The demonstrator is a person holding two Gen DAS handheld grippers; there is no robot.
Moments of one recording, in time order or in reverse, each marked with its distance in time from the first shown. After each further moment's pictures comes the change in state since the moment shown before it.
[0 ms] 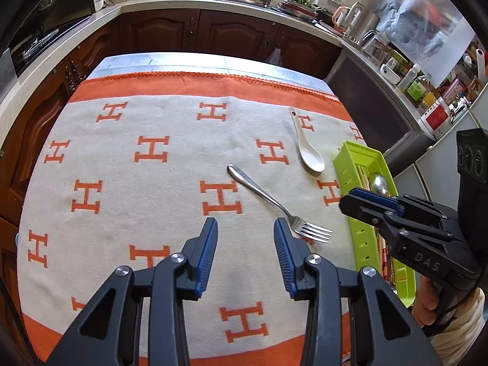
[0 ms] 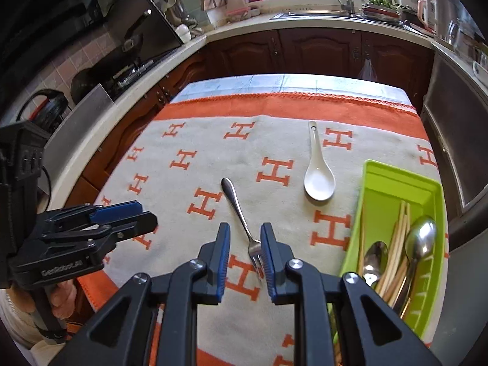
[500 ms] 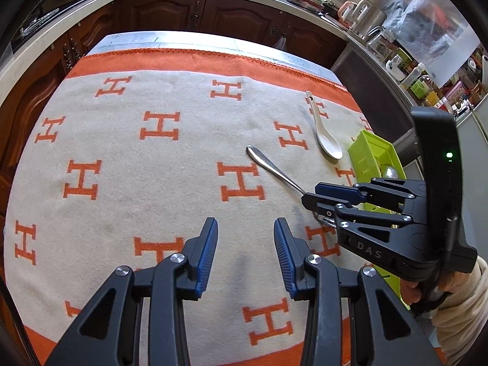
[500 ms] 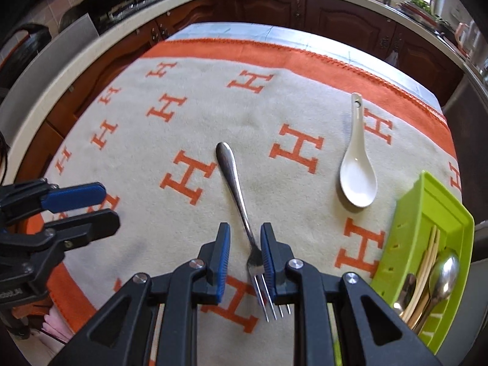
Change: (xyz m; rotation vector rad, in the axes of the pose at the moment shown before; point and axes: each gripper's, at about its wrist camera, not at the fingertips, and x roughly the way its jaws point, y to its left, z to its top) left arm 0.025 0.033 -0.010 -0.033 0.047 -0.038; right arm 0.087 0.024 0.006 -0.175 0.219 -0.107
